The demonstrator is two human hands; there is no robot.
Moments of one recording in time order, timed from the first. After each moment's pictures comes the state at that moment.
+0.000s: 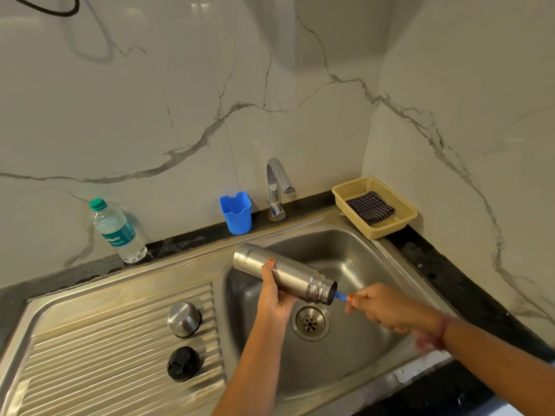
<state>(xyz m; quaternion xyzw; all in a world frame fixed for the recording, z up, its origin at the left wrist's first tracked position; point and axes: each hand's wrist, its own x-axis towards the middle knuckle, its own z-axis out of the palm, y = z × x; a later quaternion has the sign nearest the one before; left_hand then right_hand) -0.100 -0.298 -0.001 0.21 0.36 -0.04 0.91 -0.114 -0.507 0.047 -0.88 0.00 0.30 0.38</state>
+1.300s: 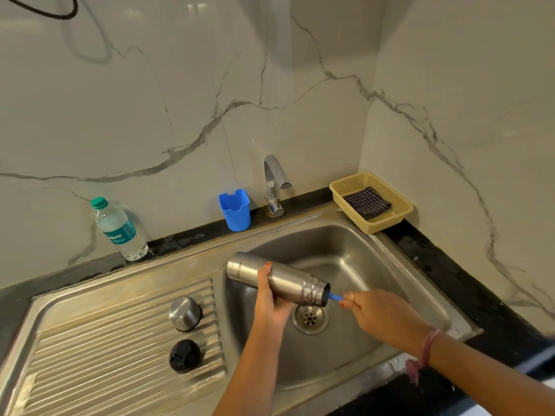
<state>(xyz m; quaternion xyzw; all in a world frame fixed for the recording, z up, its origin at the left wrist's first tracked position) -0.125 -0.300 0.002 0.19 0.34 -0.04 0.92 -0.150 -0.495 0.045 -0.97 -0.15 0.15 0.13</state>
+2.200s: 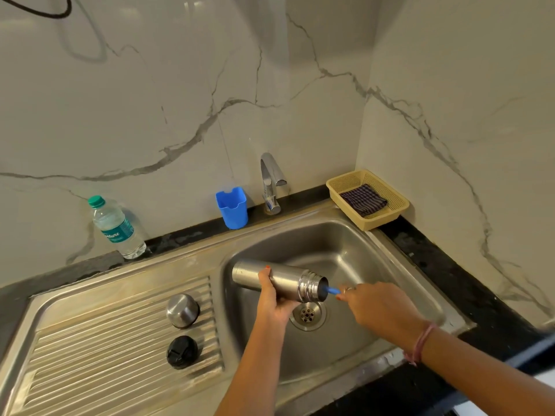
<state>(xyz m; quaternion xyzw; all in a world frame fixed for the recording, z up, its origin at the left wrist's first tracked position) -0.124 -0.309 -0.003 0.17 0.40 -0.08 0.90 -0.150 -0.499 0.042 -0.97 -0.23 0.07 -0.03</state>
